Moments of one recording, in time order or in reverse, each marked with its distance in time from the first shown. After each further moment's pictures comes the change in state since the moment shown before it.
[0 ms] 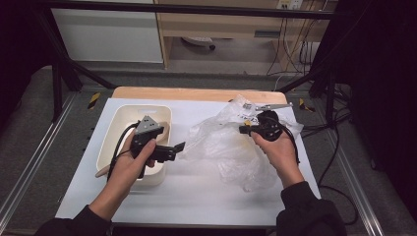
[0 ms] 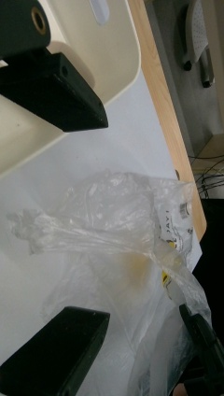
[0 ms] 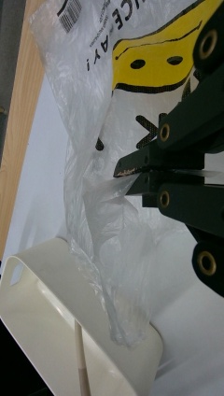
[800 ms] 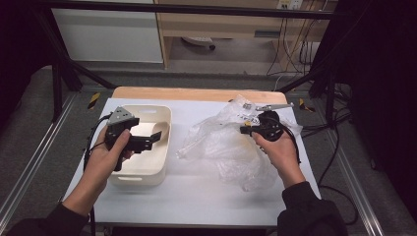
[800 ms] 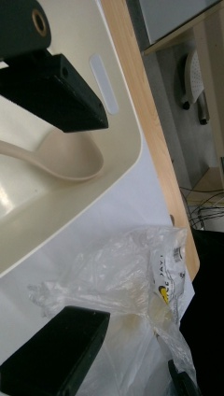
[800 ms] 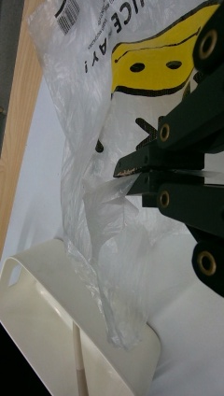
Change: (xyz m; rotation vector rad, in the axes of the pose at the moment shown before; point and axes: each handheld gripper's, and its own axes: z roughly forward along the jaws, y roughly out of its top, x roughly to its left) left arm 0.044 0.004 -0.037 -0.007 0.106 -0.017; right arm -0.003 -0.001 -0.001 0.004 0.002 -0.004
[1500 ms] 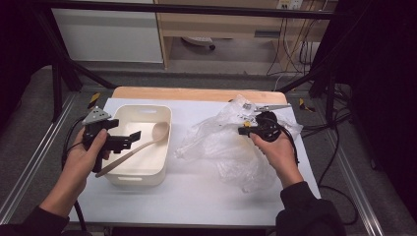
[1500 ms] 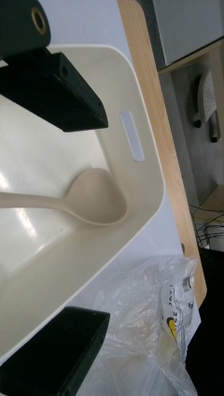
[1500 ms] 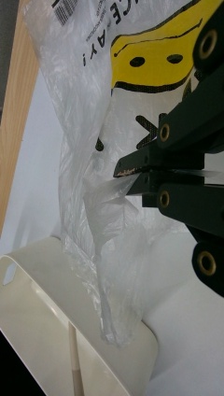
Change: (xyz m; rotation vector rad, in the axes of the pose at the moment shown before) left arm 0.044 -0.018 -0.024 0.024 0.049 -0.048; right arm 0.002 -0.001 0.006 0.011 0.007 -0.006
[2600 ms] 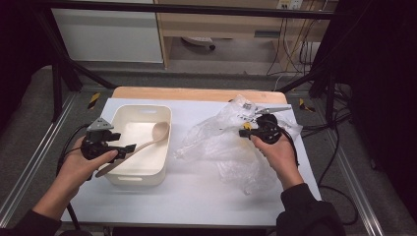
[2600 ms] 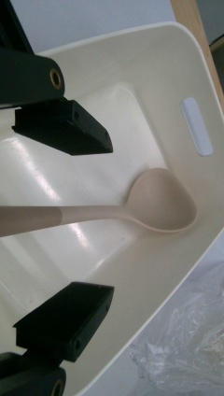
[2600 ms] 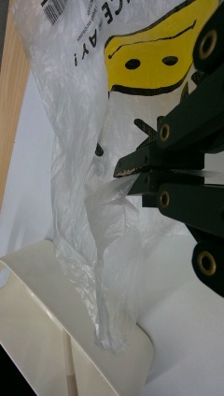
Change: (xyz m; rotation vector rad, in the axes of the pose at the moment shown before) left arm 0.009 -0.026 0.005 0.199 -0.041 0.062; right arm -0.004 -0.008 0.002 0.008 -0.001 0.007
